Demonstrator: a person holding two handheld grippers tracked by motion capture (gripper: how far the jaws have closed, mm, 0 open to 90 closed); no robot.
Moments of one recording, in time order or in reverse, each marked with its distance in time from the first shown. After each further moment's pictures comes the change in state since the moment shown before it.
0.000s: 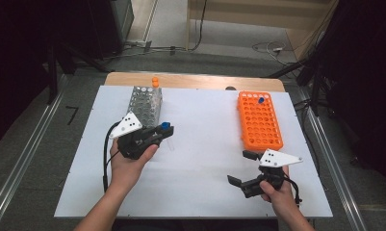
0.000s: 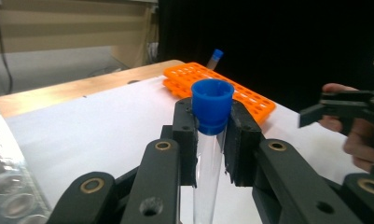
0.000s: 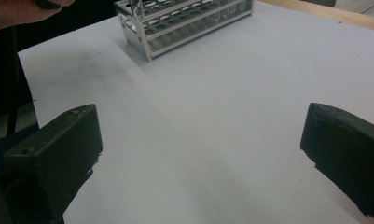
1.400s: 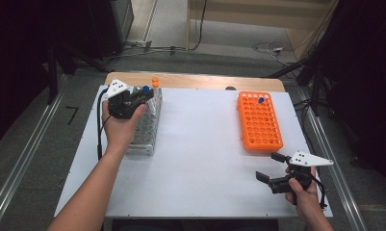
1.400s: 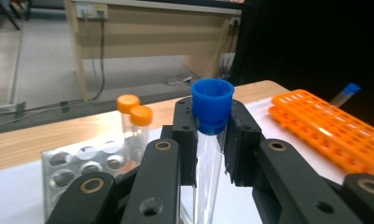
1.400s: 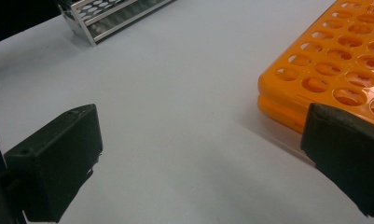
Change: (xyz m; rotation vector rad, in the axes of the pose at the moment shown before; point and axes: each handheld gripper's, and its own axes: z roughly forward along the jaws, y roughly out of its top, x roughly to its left) left arm 0.096 0.029 0.033 -0.027 0.299 -0.023; right arm -0.052 -0.040 -0.046 0.007 -0.106 0.125
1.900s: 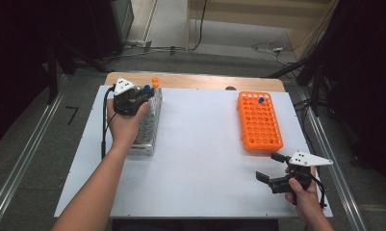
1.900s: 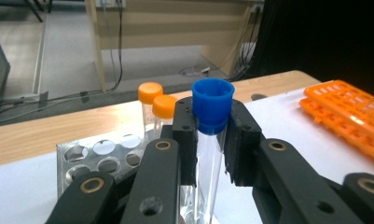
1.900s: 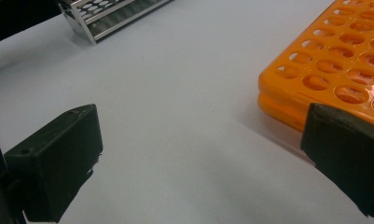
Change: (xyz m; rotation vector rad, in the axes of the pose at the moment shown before) left arm 0.006 -0.010 0.023 0.054 0.074 0.007; right arm -0.002 -0.001 0.001 0.003 0.006 0.004
